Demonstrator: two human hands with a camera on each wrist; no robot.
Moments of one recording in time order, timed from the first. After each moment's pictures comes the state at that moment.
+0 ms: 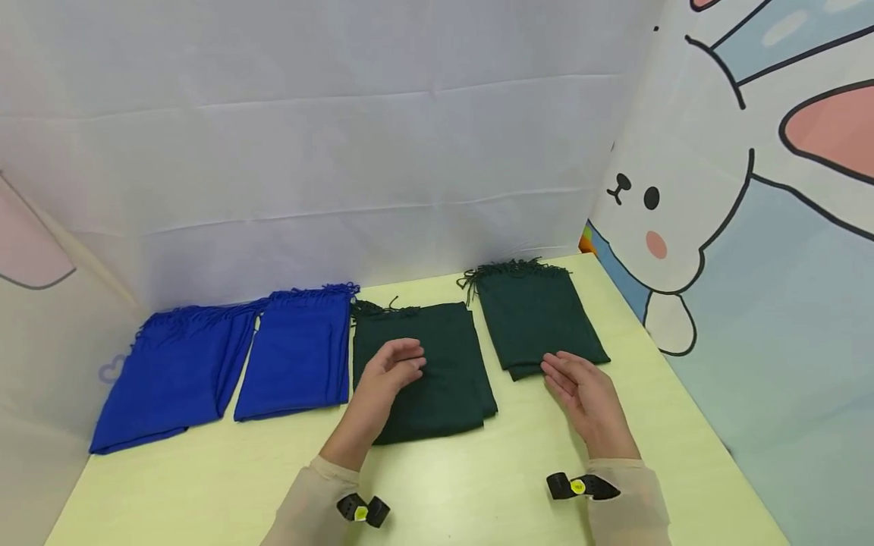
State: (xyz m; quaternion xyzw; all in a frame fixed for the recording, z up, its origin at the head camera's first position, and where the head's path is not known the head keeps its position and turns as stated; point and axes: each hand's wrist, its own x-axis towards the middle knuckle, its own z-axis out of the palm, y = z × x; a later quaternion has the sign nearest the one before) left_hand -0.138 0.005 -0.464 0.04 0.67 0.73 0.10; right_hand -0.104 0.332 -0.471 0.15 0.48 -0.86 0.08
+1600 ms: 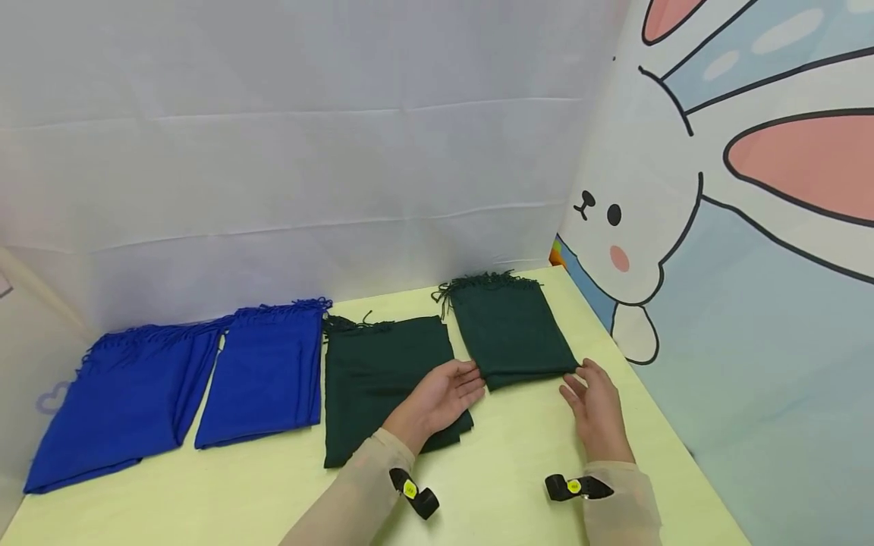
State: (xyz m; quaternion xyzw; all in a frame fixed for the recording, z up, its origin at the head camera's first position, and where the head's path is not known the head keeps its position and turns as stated) left_hand -0.170 0.125 -0.499 -0.09 0.37 0.86 0.33; right_hand -0.110 0.369 -0.479 0.33 0.50 -0.80 -0.01
